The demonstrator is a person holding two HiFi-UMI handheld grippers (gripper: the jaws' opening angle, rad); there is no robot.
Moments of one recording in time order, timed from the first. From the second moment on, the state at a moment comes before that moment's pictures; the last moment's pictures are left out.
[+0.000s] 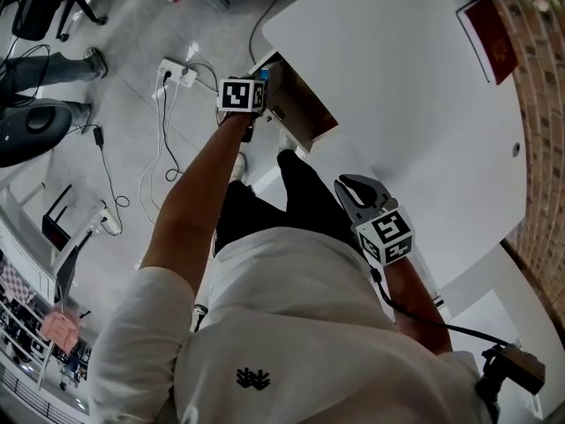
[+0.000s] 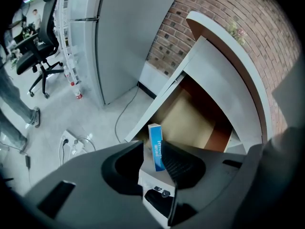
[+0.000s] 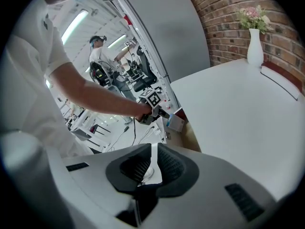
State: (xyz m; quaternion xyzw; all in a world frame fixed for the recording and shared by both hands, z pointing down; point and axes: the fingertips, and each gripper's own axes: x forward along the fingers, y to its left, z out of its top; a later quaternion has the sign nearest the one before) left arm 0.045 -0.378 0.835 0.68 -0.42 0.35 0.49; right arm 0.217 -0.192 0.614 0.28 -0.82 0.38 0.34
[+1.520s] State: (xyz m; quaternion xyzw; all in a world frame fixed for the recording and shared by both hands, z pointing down) left arm -0.104 -0.185 0.607 0.79 -0.35 0.29 0.41; right arm 0.032 -0.067 0.505 0.32 -0.85 0.28 0.31
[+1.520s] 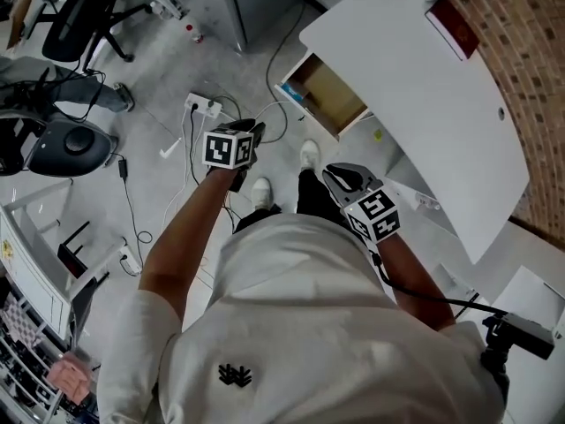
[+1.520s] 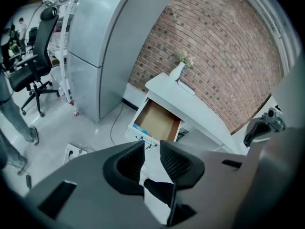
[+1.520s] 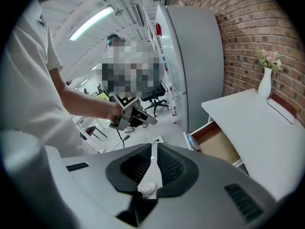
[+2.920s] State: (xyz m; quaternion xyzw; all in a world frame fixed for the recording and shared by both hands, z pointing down) left arm -0.171 0.028 0.489 0.87 -0.23 0.27 0.34; right arm -0.070 0.081 0.472 0.38 -0.85 0.25 0.29
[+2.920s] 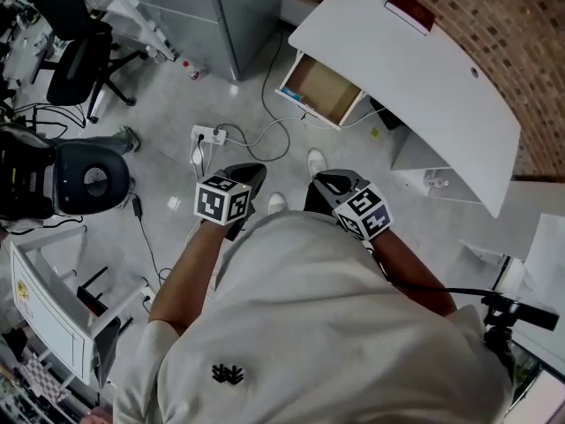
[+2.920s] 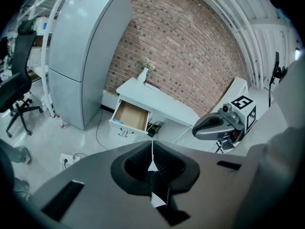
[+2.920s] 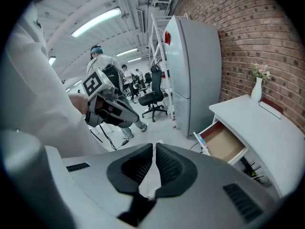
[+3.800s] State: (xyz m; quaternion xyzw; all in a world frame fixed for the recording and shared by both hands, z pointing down) left arm -0.178 0.053 0.482 0.88 -0.22 0.27 0.34; right arm -0.078 0.103 0.465 0.38 -0.85 0.23 0.29
